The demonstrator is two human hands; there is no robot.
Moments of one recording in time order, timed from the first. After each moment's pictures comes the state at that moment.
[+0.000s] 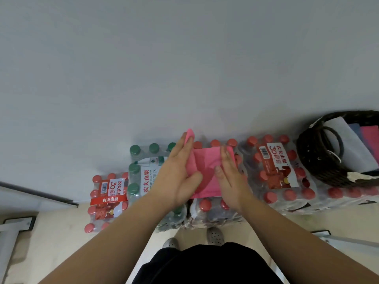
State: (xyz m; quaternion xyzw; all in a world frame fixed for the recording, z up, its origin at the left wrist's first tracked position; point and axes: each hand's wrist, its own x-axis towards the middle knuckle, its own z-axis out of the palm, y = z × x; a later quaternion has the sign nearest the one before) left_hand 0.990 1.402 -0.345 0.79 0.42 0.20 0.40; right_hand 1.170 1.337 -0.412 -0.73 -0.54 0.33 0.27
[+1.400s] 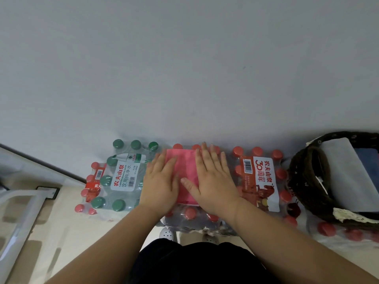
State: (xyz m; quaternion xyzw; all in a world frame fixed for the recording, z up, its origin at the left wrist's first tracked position) left_hand 1.066 1.369 -0.410 0.75 0.61 0.17 0.20; right_hand 1.240 1.355 -0.399 -0.63 -0.76 0.17 0.04
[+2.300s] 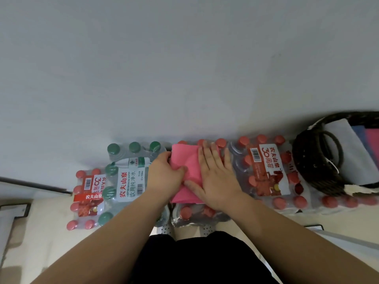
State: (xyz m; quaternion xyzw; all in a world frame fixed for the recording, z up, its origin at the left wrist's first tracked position) left_hand 1.049 1.423 -0.405 0.59 0.67 0.18 0.42; right_hand 1.199 1.366 -0.419 -0.68 -0.72 0.13 -0.06
